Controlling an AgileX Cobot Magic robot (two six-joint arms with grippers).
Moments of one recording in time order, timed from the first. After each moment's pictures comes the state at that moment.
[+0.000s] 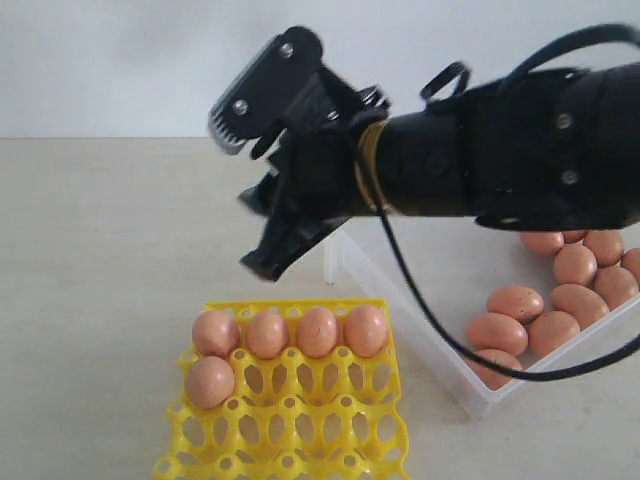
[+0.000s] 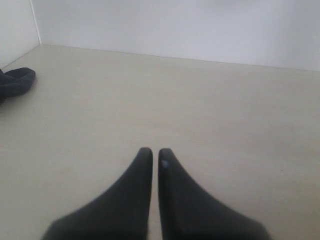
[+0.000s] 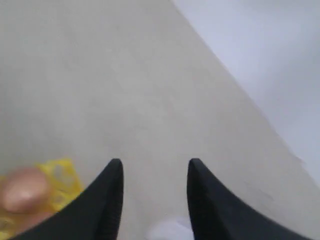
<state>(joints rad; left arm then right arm) 0.14 0.00 0.00 0.02 0.34 -0.04 0.66 1.54 -0.98 -1.23 0.06 0.82</state>
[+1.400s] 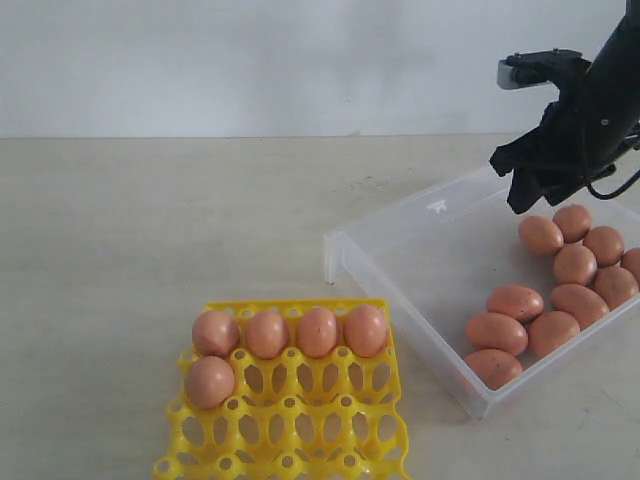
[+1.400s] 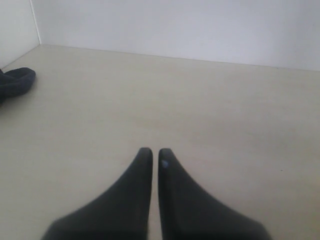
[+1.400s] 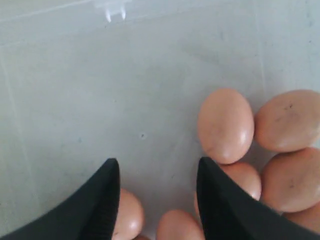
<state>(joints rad) 0.14 0.00 0.00 0.02 0.34 -0.04 -0.06 1.89 -1.45 0.20 0.97 -0.38</state>
